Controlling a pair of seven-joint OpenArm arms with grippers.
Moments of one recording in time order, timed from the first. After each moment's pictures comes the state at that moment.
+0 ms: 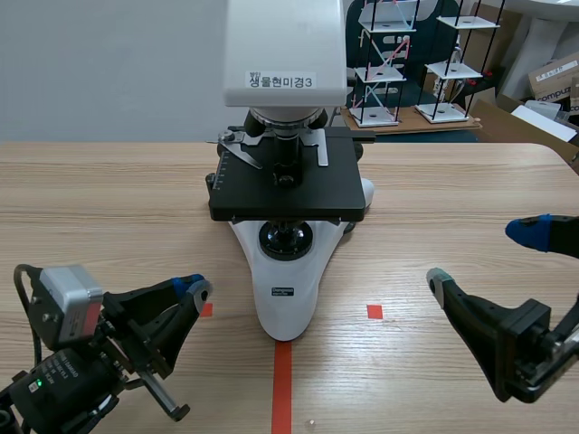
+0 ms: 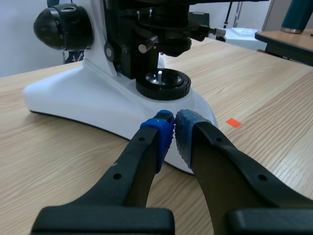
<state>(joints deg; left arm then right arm) 12.4 -21.7 19.8 64.2 0.1 -25.3 -54.1 -45.2 30.8 11.4 114.9 16.2 25.7 6.1</state>
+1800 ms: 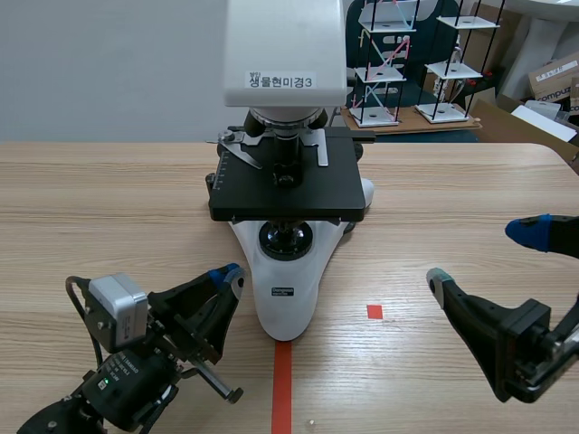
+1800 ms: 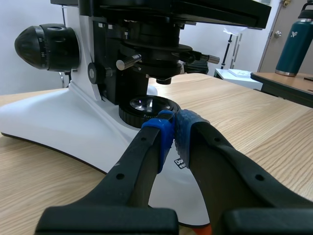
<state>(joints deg) 3.4 -10.5 19.9 46.2 7.4 -23.8 -68.9 -45.2 30.8 11.4 114.9 16.2 25.7 6.1</state>
